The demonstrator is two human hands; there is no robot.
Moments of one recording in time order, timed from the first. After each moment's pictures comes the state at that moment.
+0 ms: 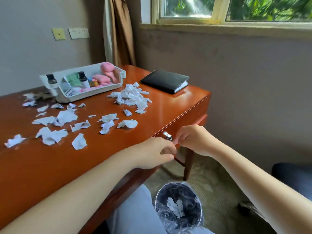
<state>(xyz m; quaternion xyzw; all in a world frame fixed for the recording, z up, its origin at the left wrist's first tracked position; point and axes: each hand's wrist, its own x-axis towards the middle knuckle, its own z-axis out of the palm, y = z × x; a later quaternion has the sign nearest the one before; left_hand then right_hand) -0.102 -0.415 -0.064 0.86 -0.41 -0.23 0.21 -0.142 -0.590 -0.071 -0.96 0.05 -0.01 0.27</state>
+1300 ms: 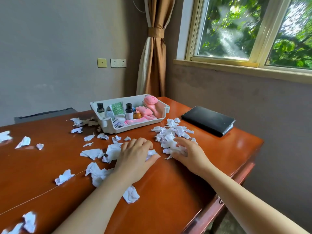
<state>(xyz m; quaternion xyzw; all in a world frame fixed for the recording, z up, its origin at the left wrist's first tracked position) 0.027 -0.286 -0.063 0.95 -0.24 0.13 0.14 0.010 -0.486 -0.069 -0.96 -0.01 -0.12 0.27</state>
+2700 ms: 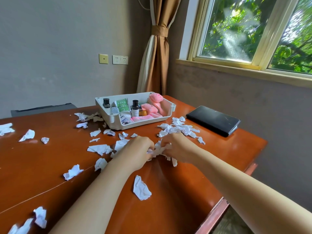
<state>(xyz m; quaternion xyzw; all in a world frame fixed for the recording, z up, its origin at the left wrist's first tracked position) 0.037 -0.265 -0.042 0.95 -0.24 0.01 0.18 0.033 -0.425 -0.035 -0.98 -0.10 0.00 0.15</state>
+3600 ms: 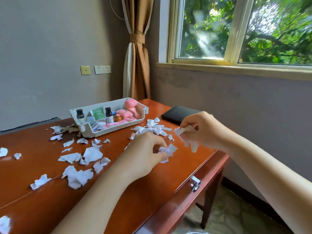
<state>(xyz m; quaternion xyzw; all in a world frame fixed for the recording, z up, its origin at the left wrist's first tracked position) -0.056 -0.346 0.014 0.89 -0.33 0.05 0.32 -0.076 -0.532 0.046 -0.96 -0.04 -0.16 0.23</state>
